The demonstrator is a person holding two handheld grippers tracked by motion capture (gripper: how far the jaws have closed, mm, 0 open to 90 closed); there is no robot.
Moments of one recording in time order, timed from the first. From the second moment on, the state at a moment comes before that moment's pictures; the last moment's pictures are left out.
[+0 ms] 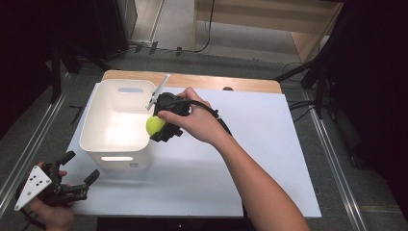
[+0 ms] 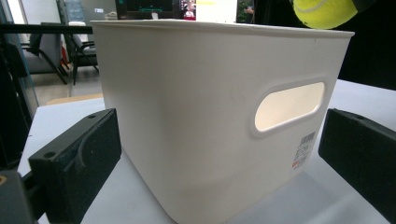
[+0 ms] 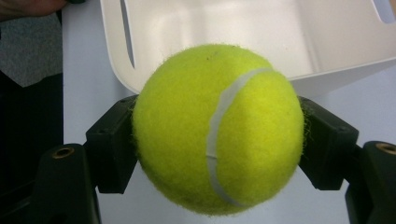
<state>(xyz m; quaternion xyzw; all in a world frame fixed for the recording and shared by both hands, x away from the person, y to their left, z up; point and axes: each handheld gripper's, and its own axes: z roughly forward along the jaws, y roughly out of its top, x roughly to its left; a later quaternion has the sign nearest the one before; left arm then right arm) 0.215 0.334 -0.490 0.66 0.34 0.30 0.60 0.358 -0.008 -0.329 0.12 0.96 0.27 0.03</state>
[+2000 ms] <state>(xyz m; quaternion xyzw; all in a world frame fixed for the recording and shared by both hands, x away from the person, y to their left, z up) 0.215 0.334 -0.490 0.66 0.34 0.30 0.60 0.369 0.053 -0.323 0.08 0.96 0.26 0.03</state>
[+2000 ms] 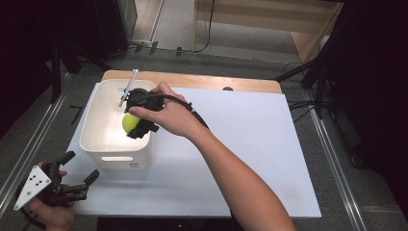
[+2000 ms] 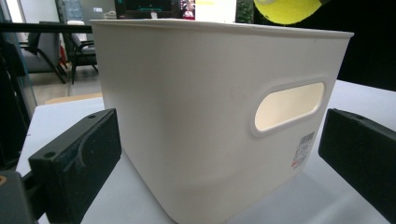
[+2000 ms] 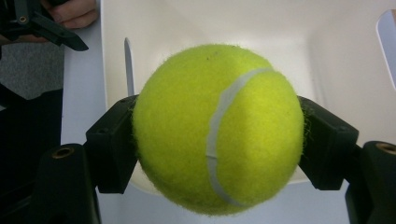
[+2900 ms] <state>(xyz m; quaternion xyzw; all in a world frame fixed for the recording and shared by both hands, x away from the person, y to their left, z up) 0.216 0.334 -0.490 0.66 0.34 0.30 0.60 0.375 0.065 -0.350 0.08 0.97 0.23 0.02</state>
